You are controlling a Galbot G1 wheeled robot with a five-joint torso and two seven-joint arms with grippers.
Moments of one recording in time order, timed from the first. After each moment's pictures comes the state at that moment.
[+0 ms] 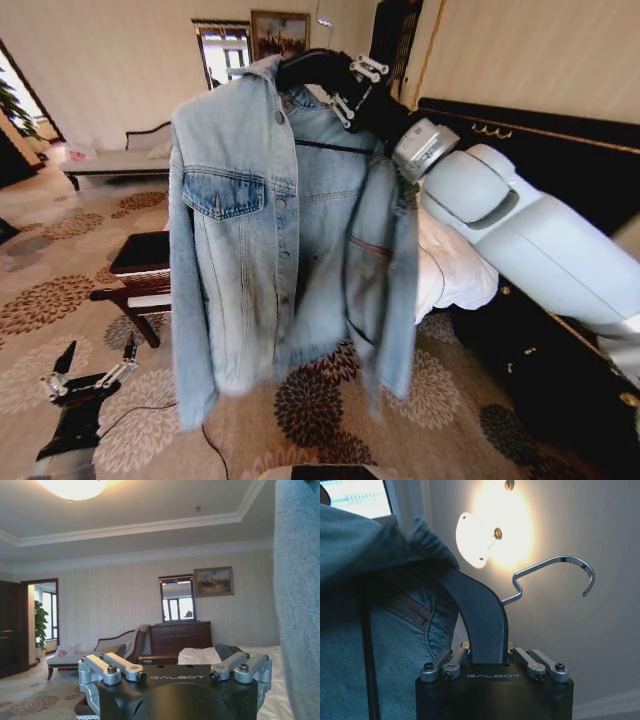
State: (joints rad) left arm 2.09 -1.32 -1.03 -2.27 -0.49 -0.43 -0.06; right arm 0.16 0.67 -0.34 2.00 0.23 -0.22 0.05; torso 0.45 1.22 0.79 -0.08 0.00
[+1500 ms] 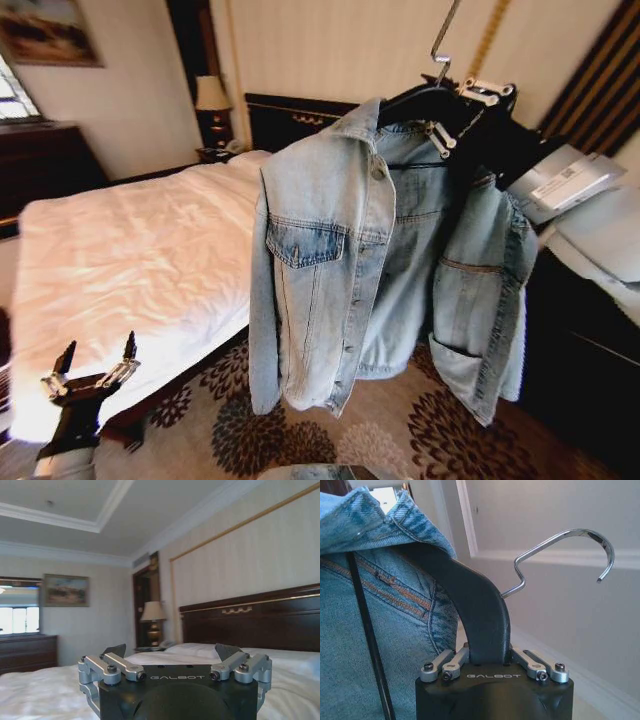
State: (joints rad) left arm 2.09 -1.32 -1.03 -2.27 -0.49 -0.43 -0.06; right arm -0.30 0.22 0.18 2.27 0.32 -0.23 -0.02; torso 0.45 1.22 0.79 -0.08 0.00
